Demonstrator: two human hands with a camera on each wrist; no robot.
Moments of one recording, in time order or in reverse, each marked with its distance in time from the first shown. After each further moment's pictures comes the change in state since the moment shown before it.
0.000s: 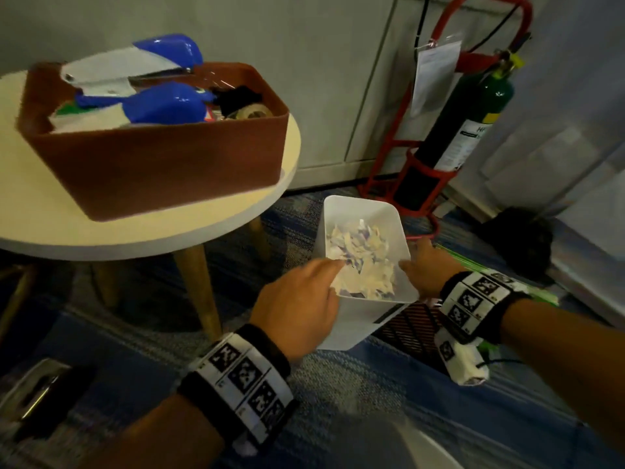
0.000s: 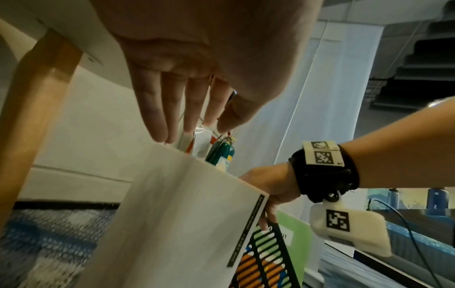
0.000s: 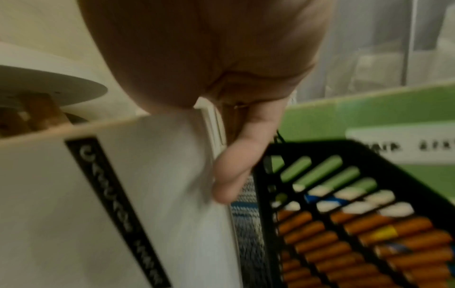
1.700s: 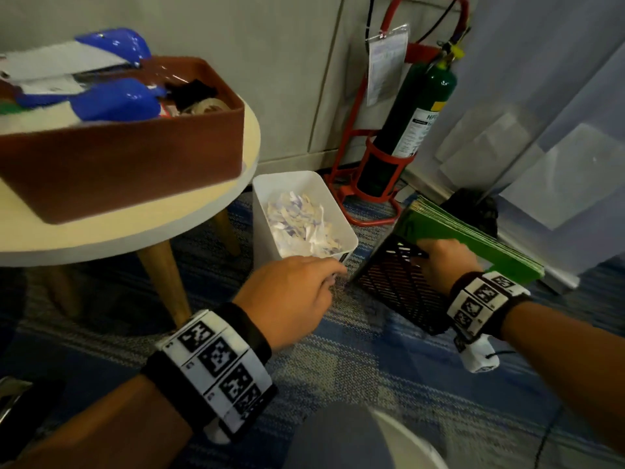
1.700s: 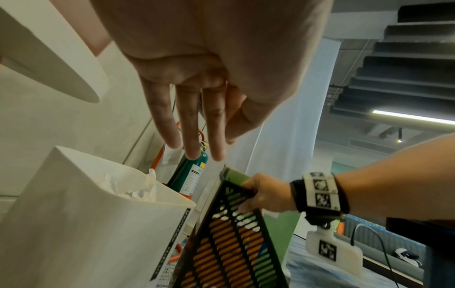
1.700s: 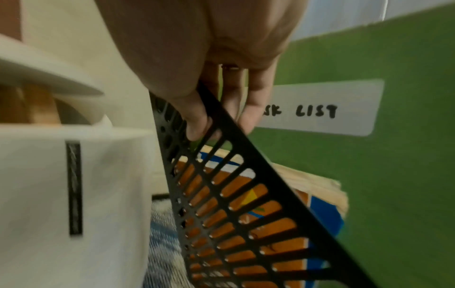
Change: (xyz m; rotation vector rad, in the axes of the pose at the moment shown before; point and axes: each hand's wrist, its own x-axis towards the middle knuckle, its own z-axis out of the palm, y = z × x) left_hand -0.005 0.027 -0.023 -0.081 -0.108 0.205; right_hand -0.063 0.067 -0.032 -0.200 0.232 -0.114
